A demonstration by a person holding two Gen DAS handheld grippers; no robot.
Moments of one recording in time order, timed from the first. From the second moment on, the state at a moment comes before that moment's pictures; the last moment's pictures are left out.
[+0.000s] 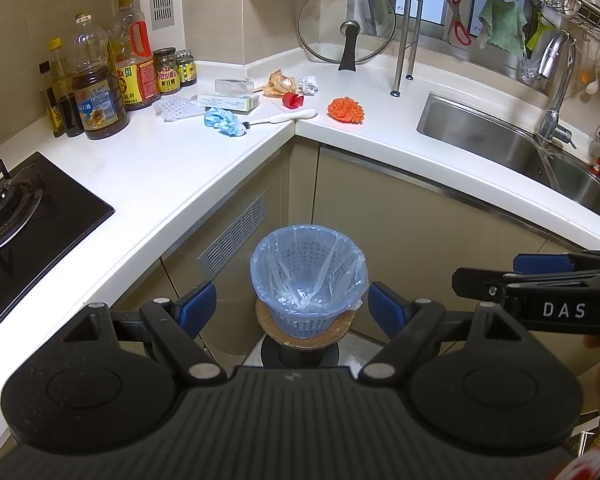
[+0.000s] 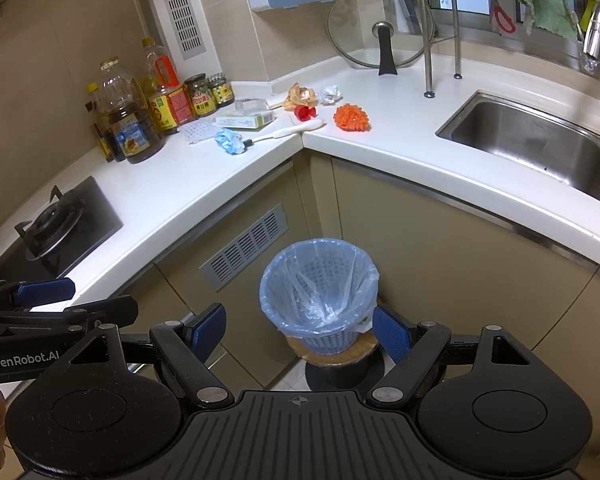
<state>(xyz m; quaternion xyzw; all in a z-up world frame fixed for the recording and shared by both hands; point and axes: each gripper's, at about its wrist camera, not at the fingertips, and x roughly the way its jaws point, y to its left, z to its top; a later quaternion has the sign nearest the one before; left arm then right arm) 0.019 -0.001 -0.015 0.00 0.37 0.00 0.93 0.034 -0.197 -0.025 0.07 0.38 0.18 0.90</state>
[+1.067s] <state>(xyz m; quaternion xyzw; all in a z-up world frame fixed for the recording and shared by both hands) 0.072 -0.015 -0.009 -0.03 0.37 0.05 0.93 0.101 -0.210 -0.032 0.06 0.37 0.22 0.90</state>
